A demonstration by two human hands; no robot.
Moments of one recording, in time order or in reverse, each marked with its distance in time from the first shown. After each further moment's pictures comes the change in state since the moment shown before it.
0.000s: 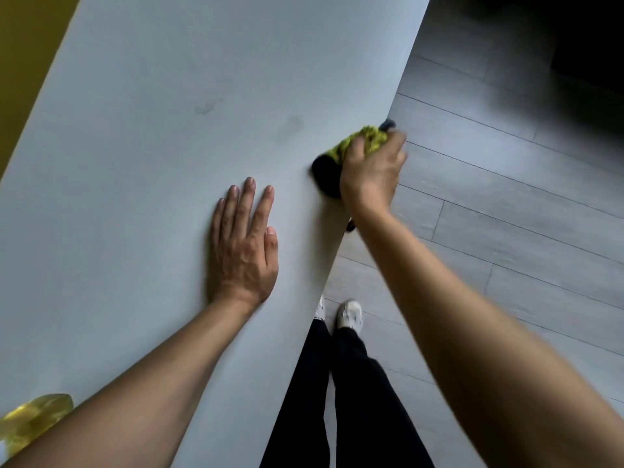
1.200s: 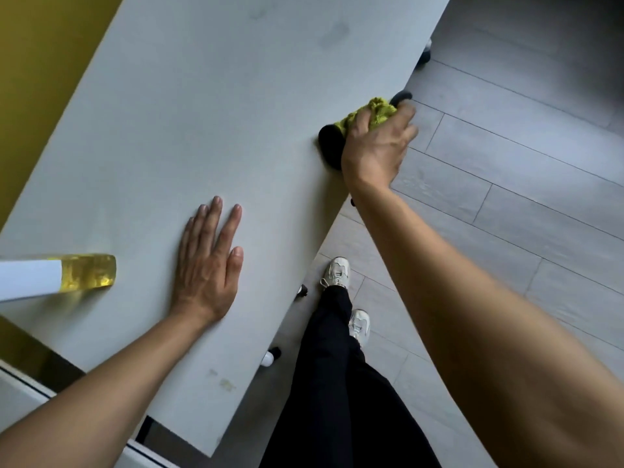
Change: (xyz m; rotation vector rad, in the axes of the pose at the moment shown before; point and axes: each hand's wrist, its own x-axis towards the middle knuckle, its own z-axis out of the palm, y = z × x) left_hand -0.198 -0.063 -0.044 0.134 -0.124 -0.054; right_hand -0.098 0.063 -0.003 0.029 -0.039 -0.073
